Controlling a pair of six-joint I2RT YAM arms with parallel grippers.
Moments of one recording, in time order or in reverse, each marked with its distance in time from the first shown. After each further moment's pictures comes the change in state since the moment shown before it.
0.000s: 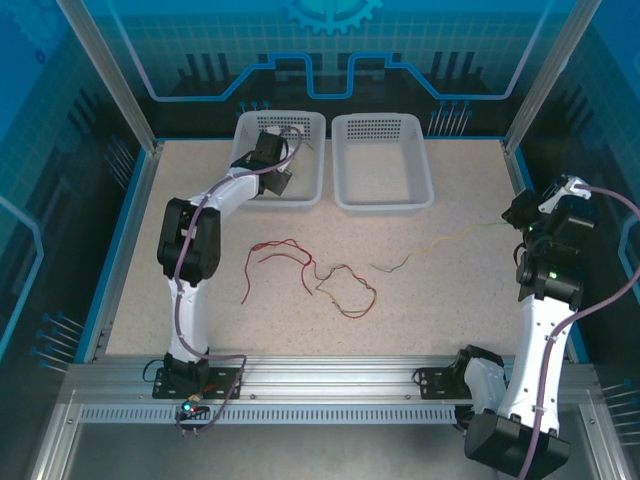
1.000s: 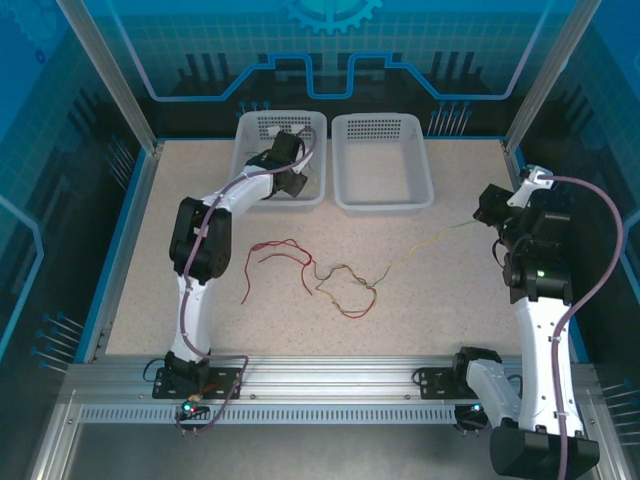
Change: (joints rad) left arm -0.076 0.031 0.098 -0.069 0.034 -0.036; right arm 0.247 0.004 0.006 0.016 0.021 -0.047
